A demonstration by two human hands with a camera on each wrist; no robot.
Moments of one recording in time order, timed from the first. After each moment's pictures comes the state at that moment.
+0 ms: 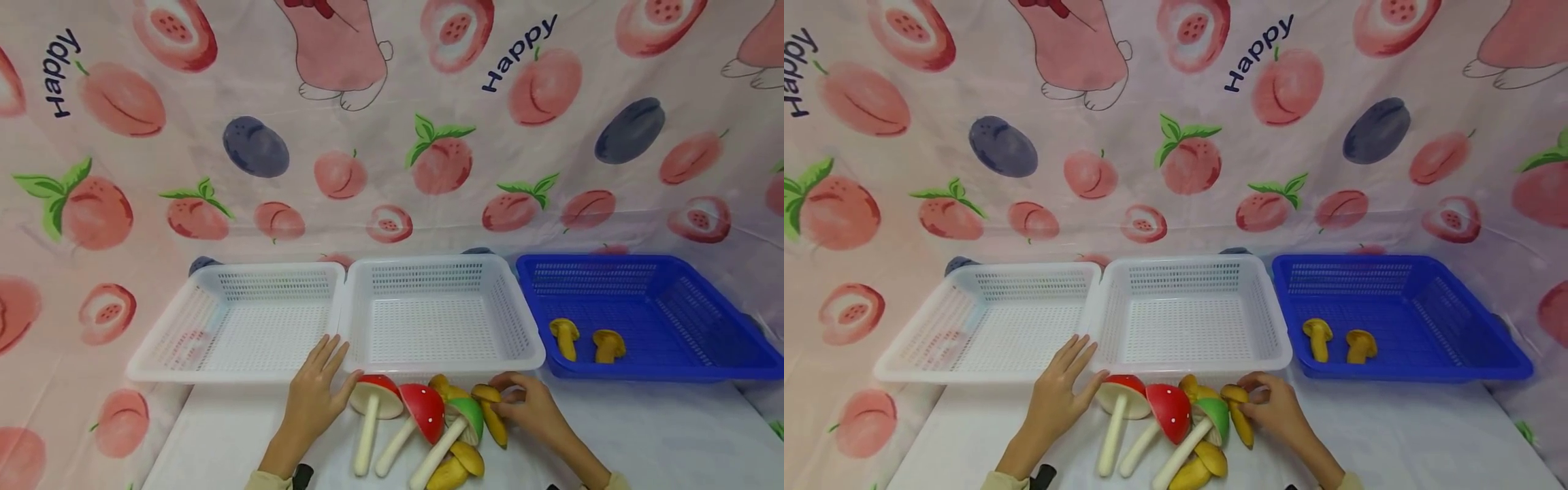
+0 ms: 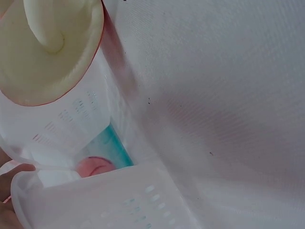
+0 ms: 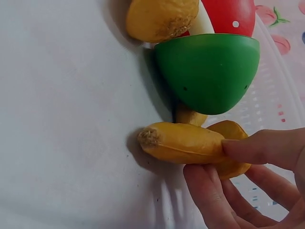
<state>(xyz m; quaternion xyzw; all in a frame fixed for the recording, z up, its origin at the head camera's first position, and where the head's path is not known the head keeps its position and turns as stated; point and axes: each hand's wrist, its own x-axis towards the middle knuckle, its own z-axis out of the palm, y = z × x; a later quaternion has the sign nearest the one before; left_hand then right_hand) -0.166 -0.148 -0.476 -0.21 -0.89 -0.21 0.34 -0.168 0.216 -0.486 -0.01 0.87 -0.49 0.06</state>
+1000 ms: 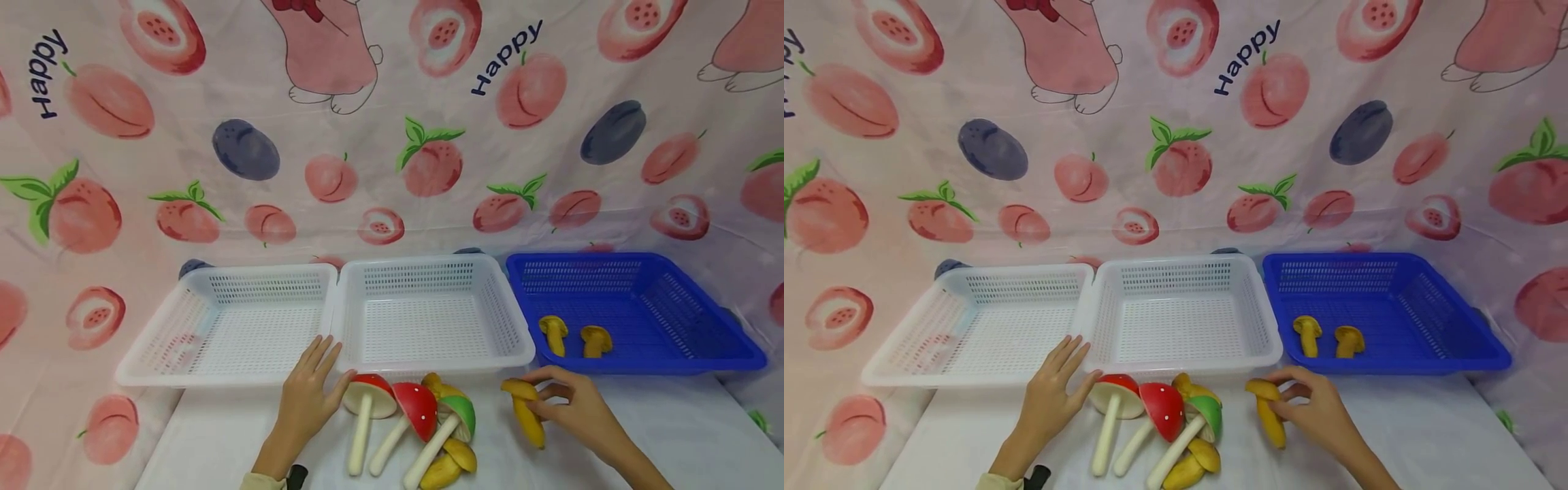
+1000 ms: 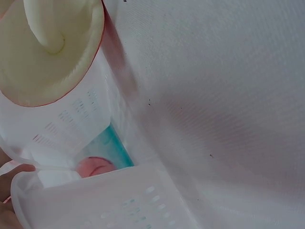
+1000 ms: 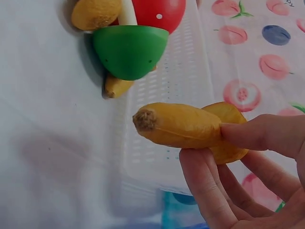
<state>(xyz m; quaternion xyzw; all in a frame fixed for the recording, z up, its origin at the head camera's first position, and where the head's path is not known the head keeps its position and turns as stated) -0.165 -0.147 -0.475 -0.21 -0.89 -0.21 0.35 -0.134 0.265 -0.425 -0.03 0.84 -0.53 0.08</state>
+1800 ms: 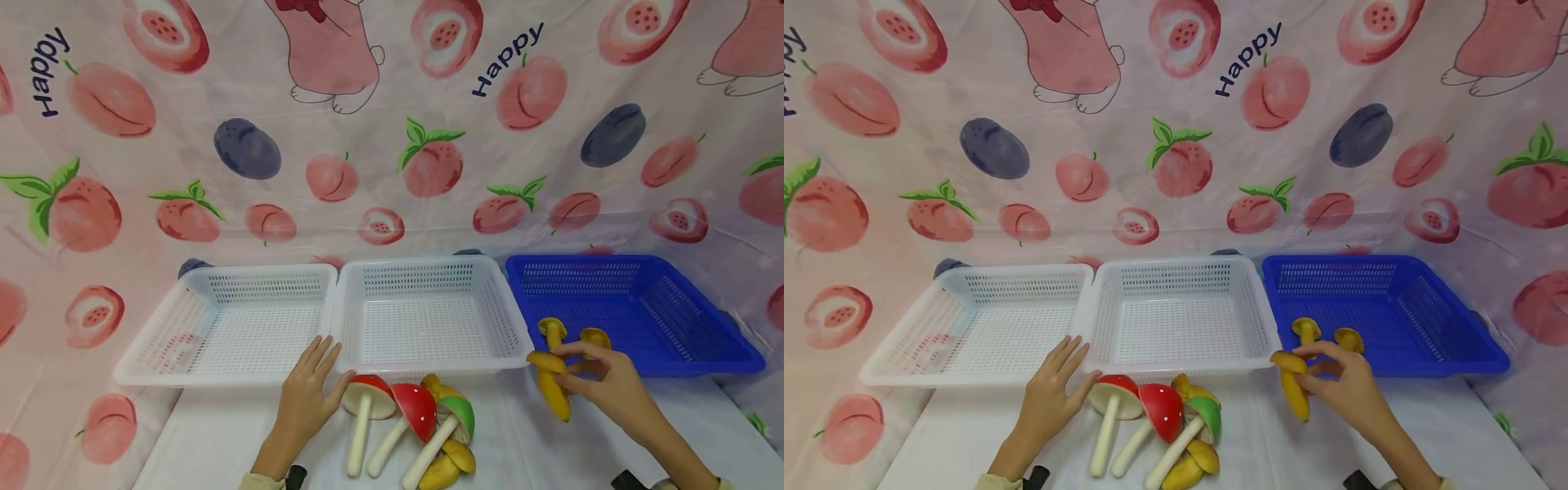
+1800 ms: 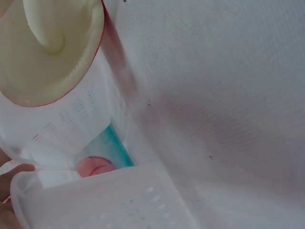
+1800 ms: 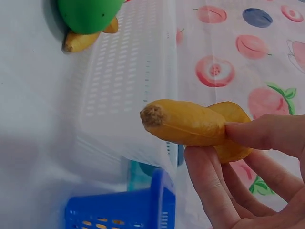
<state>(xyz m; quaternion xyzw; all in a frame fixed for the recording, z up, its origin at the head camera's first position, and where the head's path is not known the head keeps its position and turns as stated) -0.164 -0.147 -0.475 -0.21 -0.89 -0.21 0.36 -0.142 0.296 -0.393 -0.10 0.86 -0.50 -0.04</state>
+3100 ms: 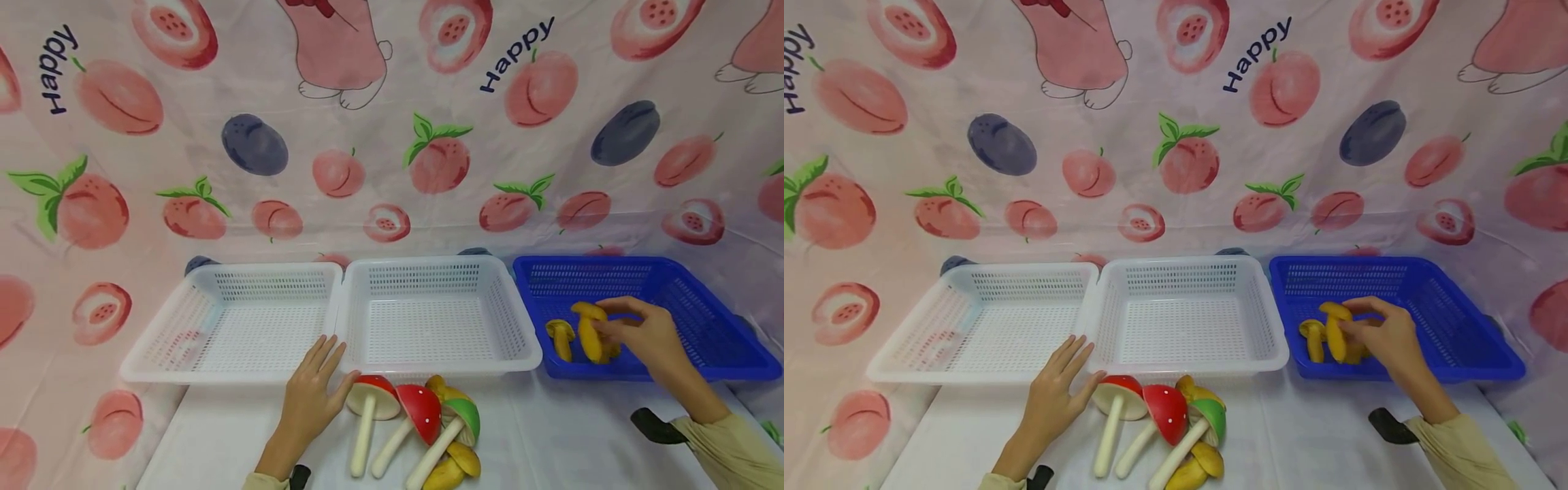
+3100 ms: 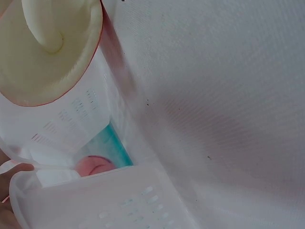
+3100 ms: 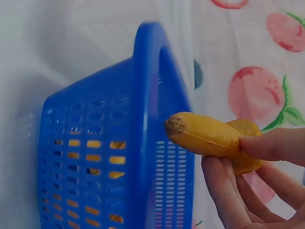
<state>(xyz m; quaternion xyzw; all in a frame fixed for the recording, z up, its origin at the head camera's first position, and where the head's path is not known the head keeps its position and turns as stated) -0.165 -0.147 -0.479 -0.20 -0.89 -0.20 0.35 -0.210 0.357 -0.390 -0.02 0.89 -0.46 -0.09</state>
